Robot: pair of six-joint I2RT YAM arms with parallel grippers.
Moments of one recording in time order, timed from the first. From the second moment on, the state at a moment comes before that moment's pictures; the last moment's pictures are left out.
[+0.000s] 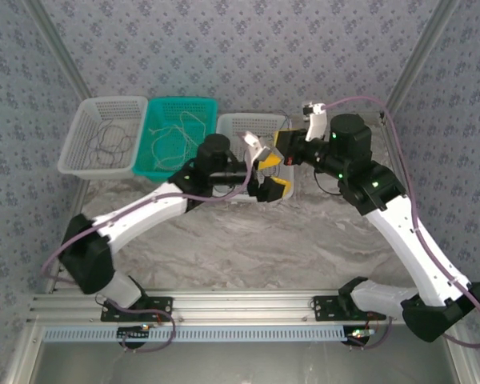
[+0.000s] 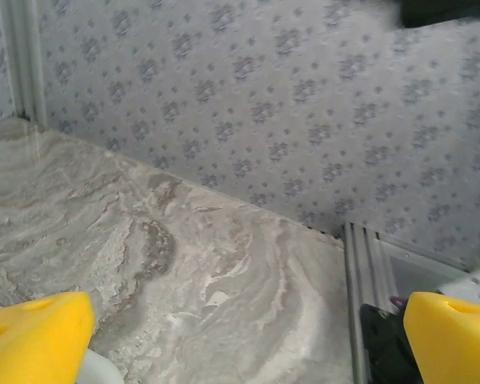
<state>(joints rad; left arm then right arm) -0.81 1.56 1.24 0.15 0.62 -0.21 0.54 1.16 1.42 -0.49 -0.22 0.42</state>
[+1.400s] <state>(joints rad) -0.43 1.20 0.77 0.26 0.28 -0.67 -0.02 0.93 1.32 -0.56 -0.24 0.89</state>
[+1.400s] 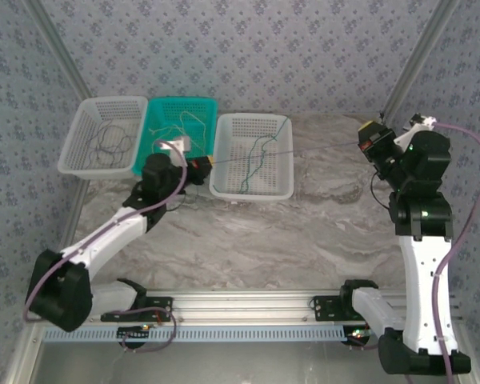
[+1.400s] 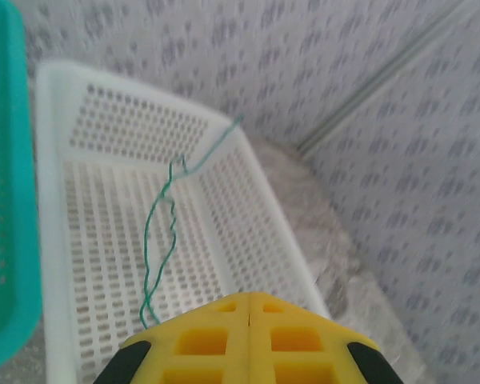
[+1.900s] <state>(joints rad) -0.07 1.24 1.69 -0.23 0.28 -0.64 0.53 1.29 1.29 -0.32 -0.21 0.76</state>
